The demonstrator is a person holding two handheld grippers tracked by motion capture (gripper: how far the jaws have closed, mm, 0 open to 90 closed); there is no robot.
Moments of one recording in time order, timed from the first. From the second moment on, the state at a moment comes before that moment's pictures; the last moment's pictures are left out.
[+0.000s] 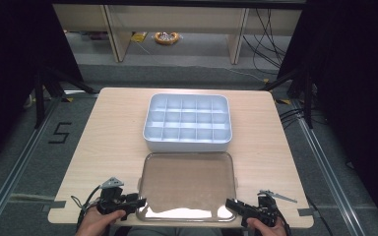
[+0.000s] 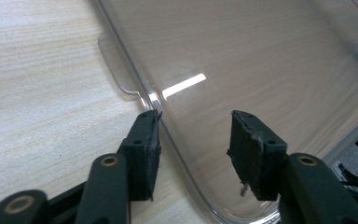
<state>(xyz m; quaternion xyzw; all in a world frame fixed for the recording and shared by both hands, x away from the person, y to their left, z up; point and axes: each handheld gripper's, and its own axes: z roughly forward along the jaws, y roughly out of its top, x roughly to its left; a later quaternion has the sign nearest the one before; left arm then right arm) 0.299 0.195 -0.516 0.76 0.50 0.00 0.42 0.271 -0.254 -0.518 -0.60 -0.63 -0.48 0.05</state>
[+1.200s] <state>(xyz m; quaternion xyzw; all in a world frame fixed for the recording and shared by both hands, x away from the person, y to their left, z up) 0.297 0.206 -0.506 0.73 0.51 0.03 0.46 0.258 -0.246 -0.494 -0.51 -0.71 -0.49 -0.06</state>
